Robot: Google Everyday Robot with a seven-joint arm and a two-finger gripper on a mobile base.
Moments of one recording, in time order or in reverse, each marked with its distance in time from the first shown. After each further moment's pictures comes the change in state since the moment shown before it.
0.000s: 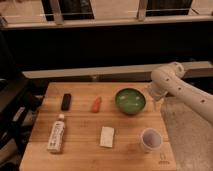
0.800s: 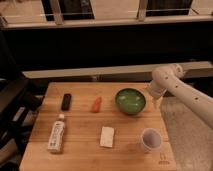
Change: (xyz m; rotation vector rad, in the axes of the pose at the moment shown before) arm 0.018 -0.011 0.042 0.000 -0.056 -0.117
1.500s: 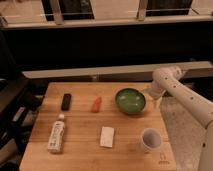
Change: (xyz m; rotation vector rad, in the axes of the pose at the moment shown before) arm 0.009 -0.008 0.036 0.001 -0.048 -0.077
